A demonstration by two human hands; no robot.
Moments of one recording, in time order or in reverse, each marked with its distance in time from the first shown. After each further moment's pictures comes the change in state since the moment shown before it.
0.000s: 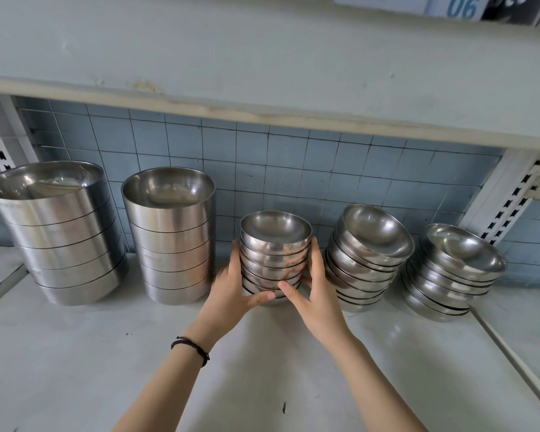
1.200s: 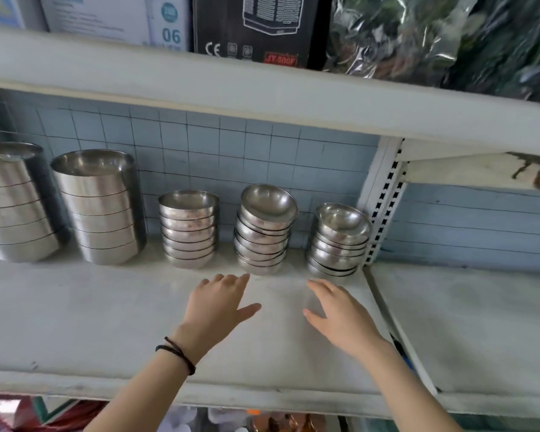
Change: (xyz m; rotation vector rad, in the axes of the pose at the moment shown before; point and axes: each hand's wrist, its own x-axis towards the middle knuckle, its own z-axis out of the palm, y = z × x) left_hand -0.089 0.134 0.120 0.918 -0.030 0.150; right_hand -0.109 0.030 -0.218 -0.824 -0.316 0.047
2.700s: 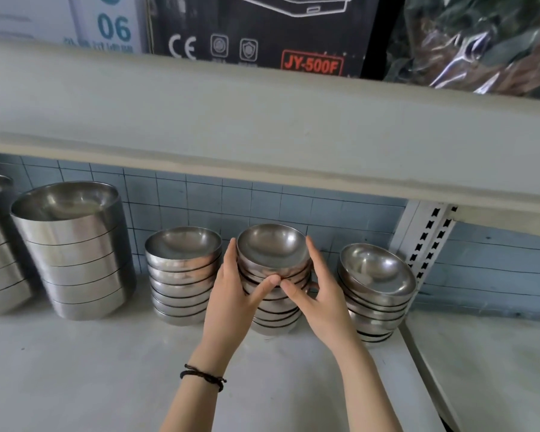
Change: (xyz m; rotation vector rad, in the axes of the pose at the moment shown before) left_hand 0.109 -0.013 0.009 -0.940 0.422 -0.291; right_hand 0.135 -0.032 -0.001 0.930 0.334 -0.140
